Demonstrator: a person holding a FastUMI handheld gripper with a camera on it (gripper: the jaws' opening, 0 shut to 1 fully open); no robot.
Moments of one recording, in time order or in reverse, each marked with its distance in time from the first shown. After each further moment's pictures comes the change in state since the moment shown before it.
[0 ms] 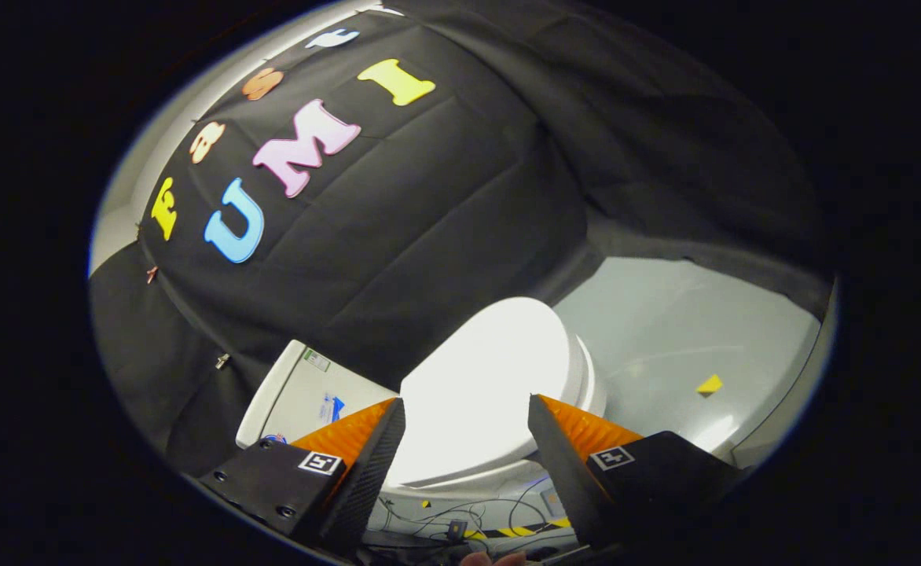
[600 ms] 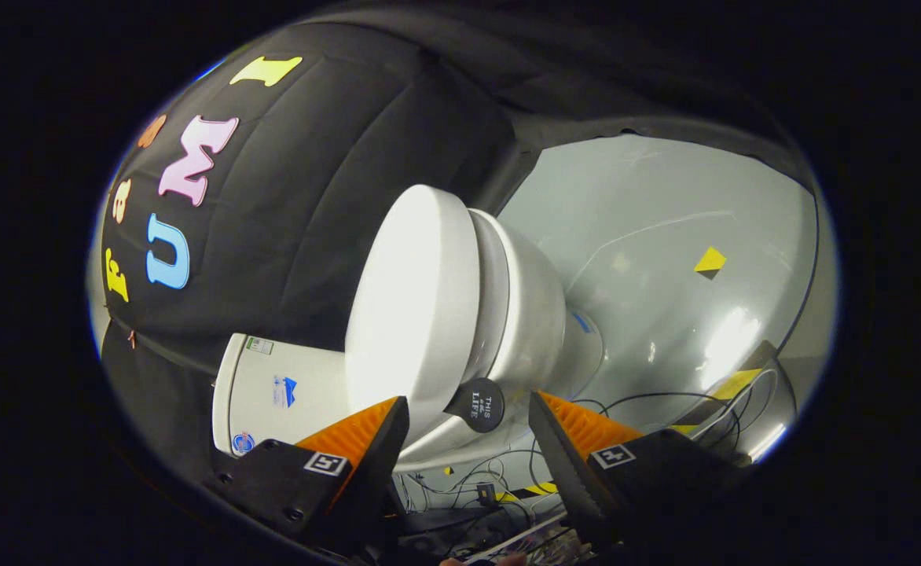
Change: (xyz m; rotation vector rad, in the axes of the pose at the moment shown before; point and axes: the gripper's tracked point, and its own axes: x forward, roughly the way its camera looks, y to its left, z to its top) arm 0.066 -0.091 -0.101 0.261 0.239 -0.066
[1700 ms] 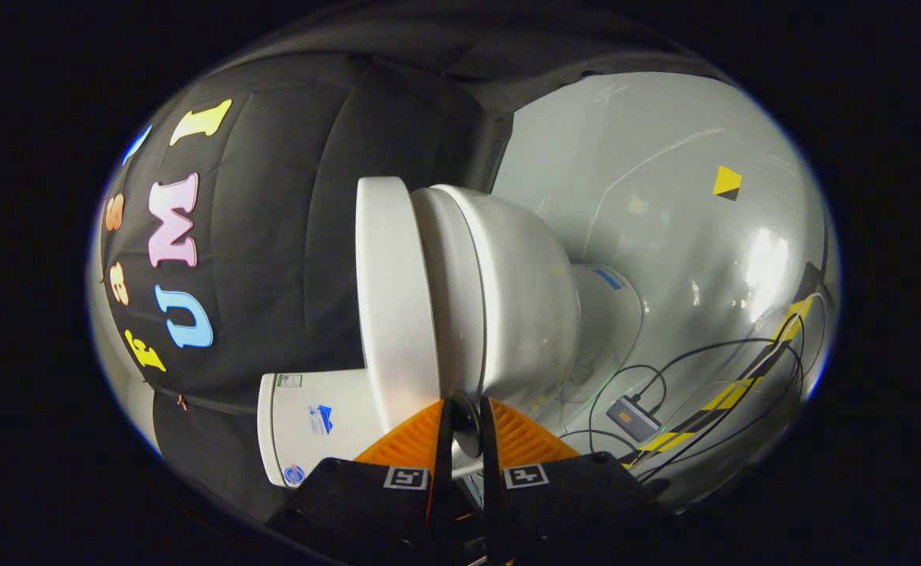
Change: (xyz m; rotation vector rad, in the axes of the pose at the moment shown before) arm 0.035 -0.013 -0.008 0.235 0.056 0.127
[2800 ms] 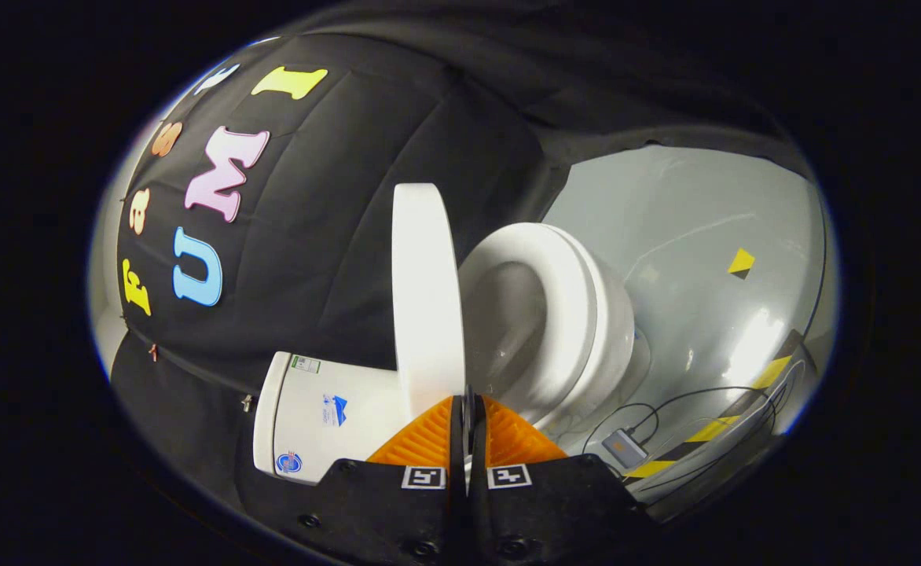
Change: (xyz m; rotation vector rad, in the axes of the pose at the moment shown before) arm -0.049 0.118 -0.020 -0.264 -0.201 -0.019
